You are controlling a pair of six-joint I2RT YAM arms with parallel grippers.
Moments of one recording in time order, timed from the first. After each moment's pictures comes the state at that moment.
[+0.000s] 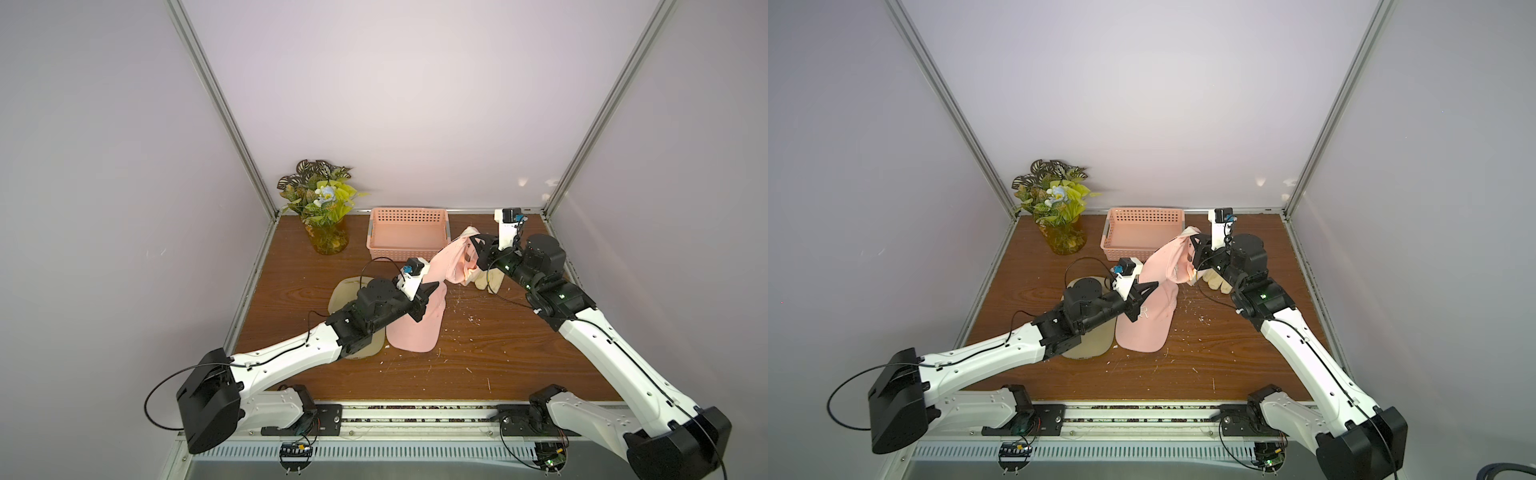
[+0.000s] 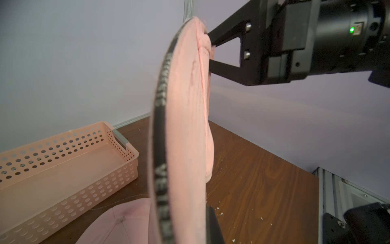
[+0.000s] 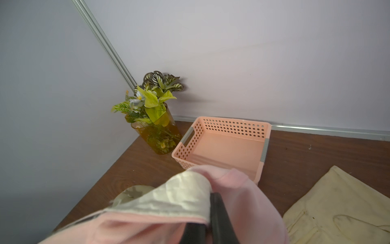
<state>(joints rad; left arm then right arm) -0.91 1.21 0.79 0.24 0.03 -0.13 0.41 1.09 1.01 -0.15 -0.07 0.25</state>
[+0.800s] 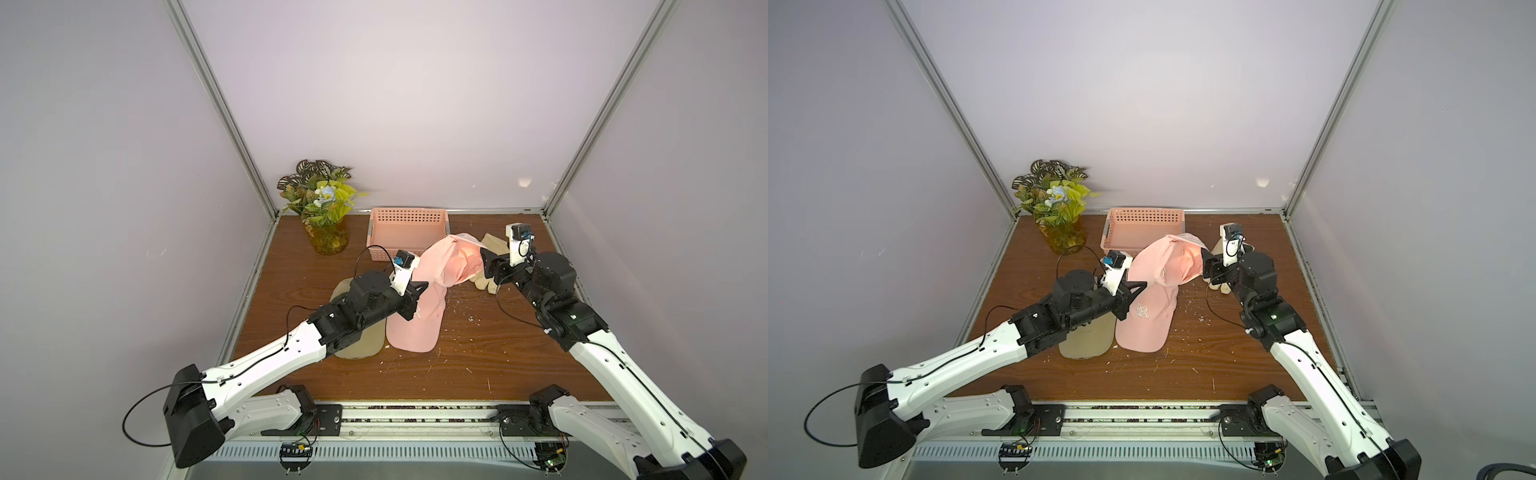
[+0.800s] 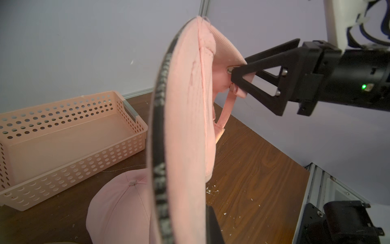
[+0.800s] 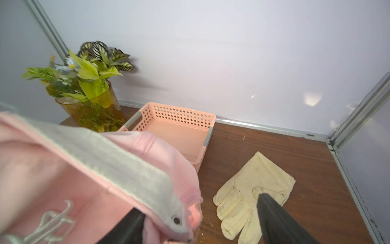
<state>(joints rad) -0.89 1.14 0.92 -0.06 -0.02 -0.26 0.39 0.89 0.87 -0.18 0.09 0.01</state>
